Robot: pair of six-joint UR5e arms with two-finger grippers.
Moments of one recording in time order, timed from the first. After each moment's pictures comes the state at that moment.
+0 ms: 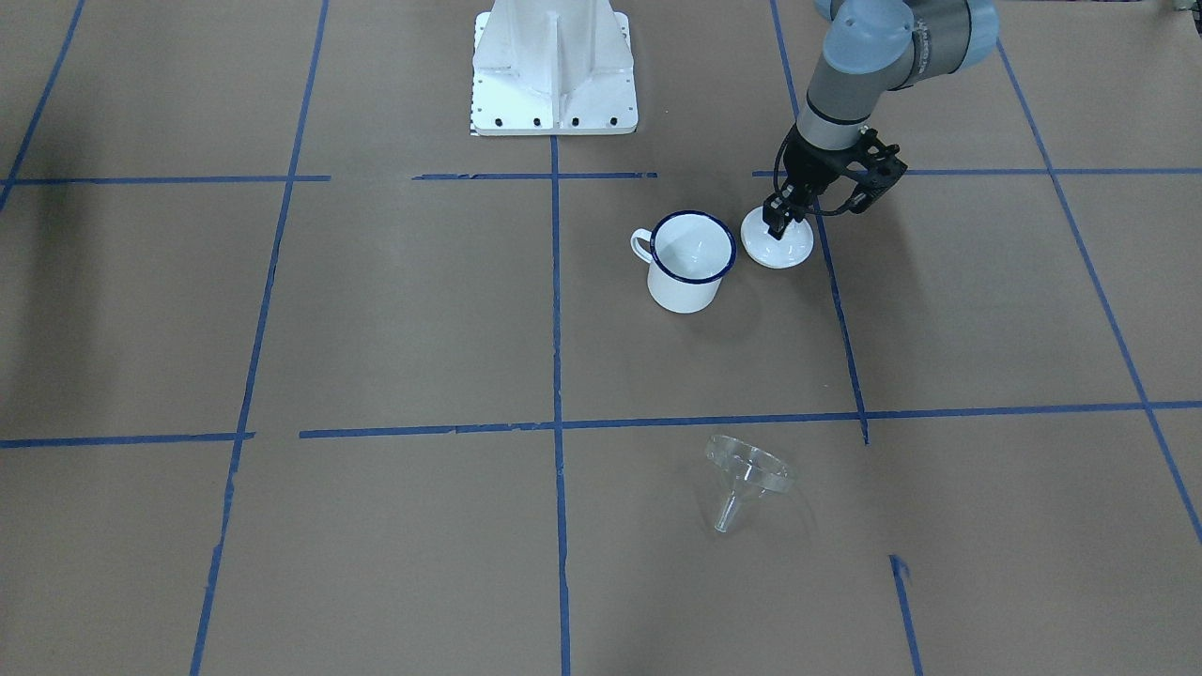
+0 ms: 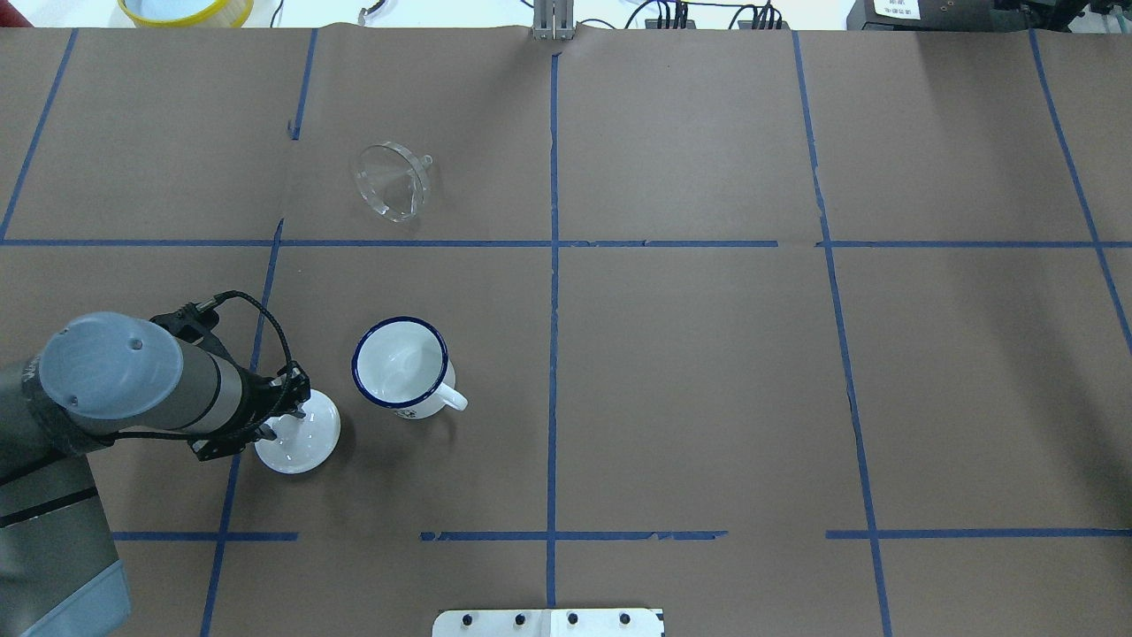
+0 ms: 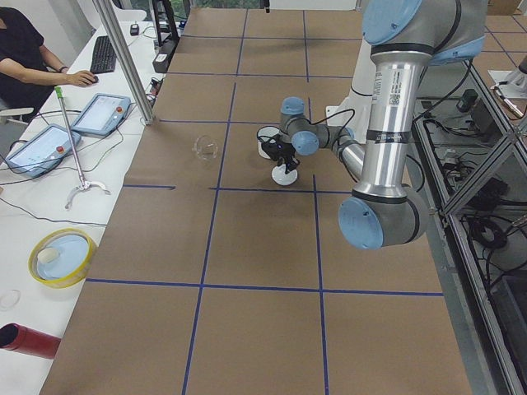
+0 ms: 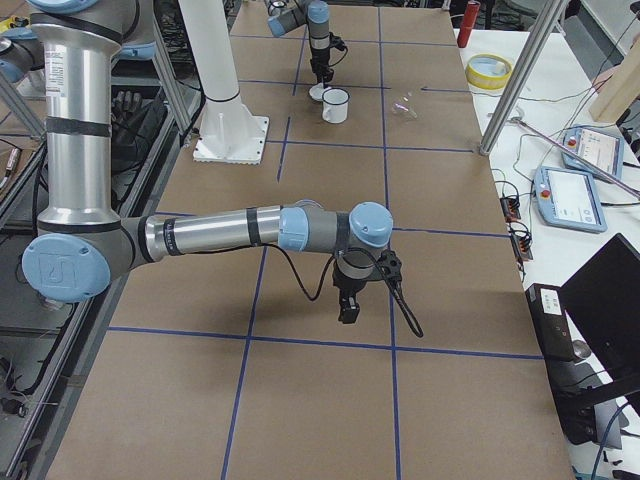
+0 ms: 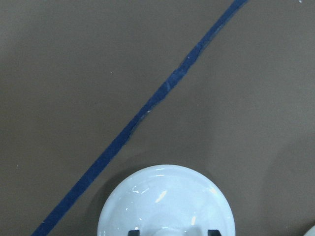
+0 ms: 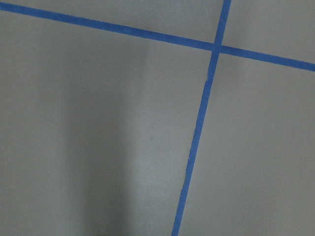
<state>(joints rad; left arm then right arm) -0.48 -1.67 -2.01 -1.79 -1.83 -1.93 1.45 -1.63 1.79 -1.79 2.31 -0.13</state>
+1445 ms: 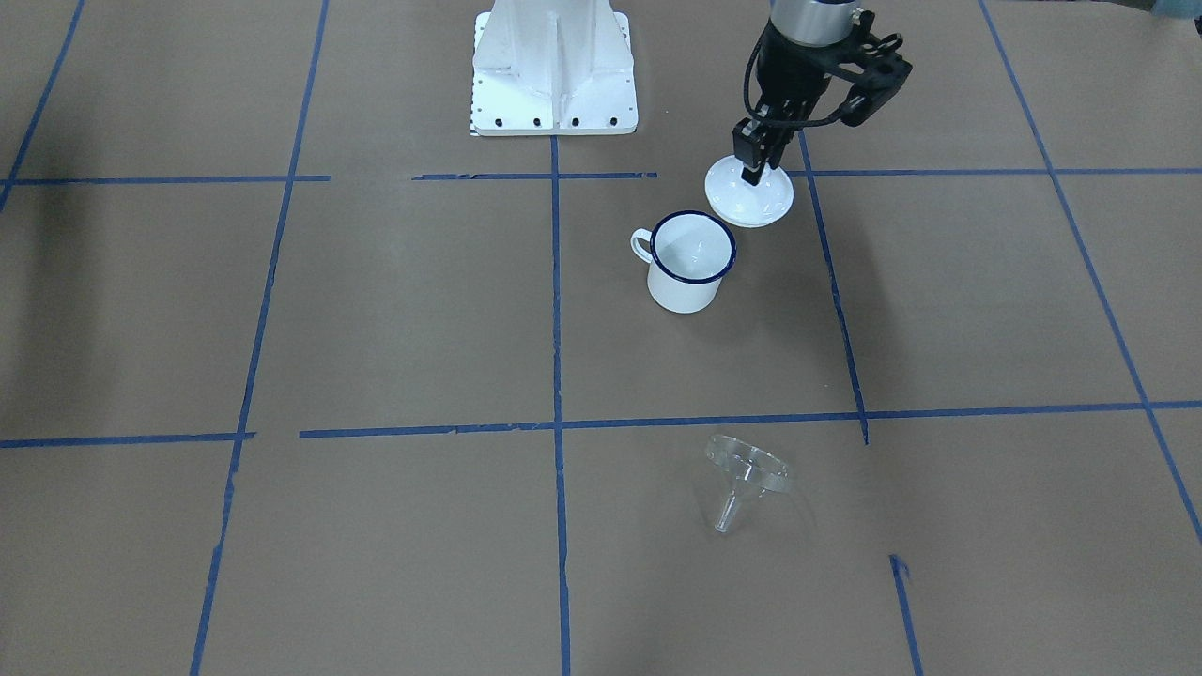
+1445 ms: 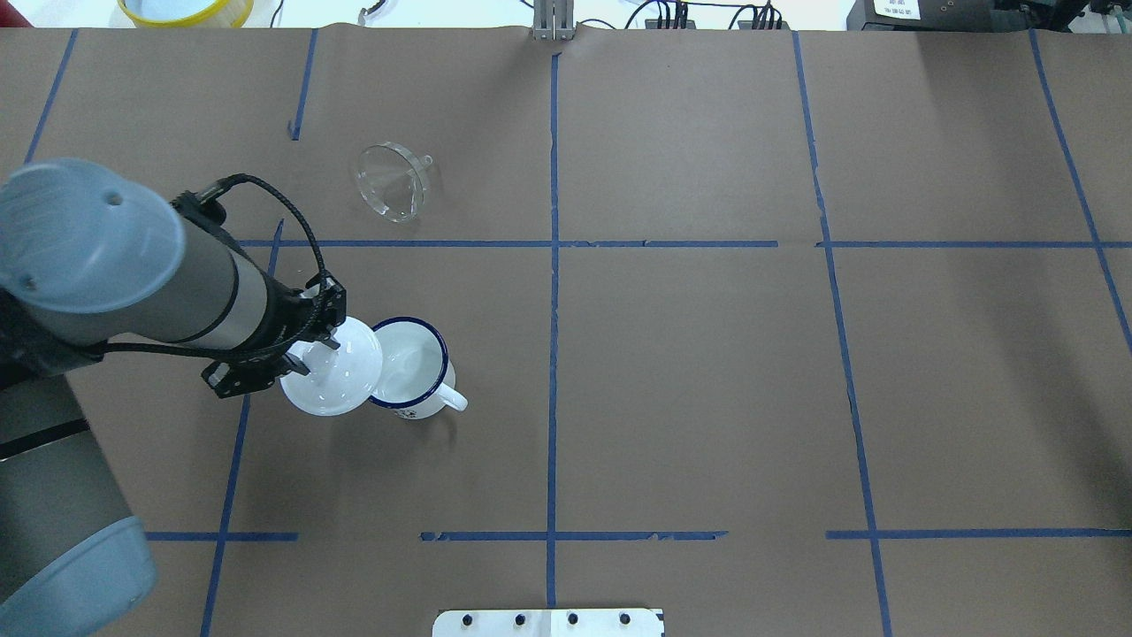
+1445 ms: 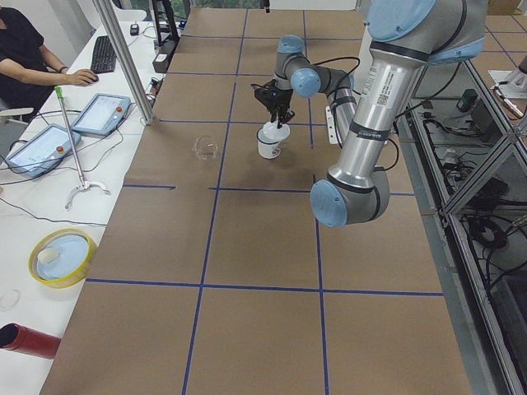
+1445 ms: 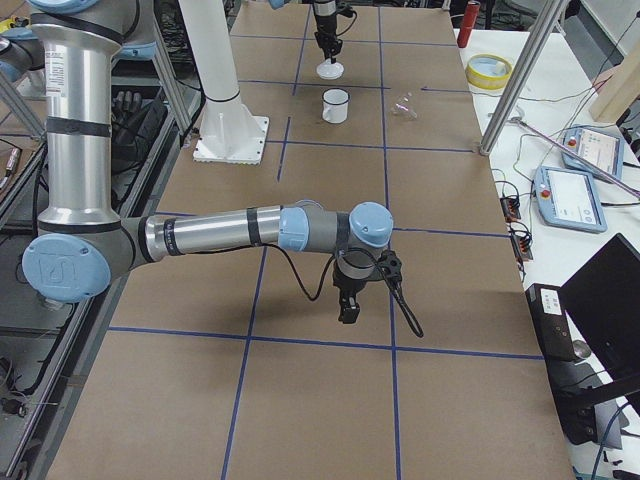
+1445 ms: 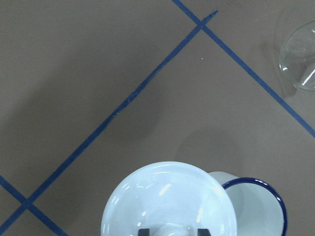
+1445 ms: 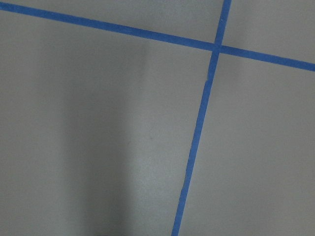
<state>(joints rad) -0.59 -2.01 -2.19 -1.26 -1.88 -1.92 1.45 -1.63 1.79 -1.79 2.31 -0.13</state>
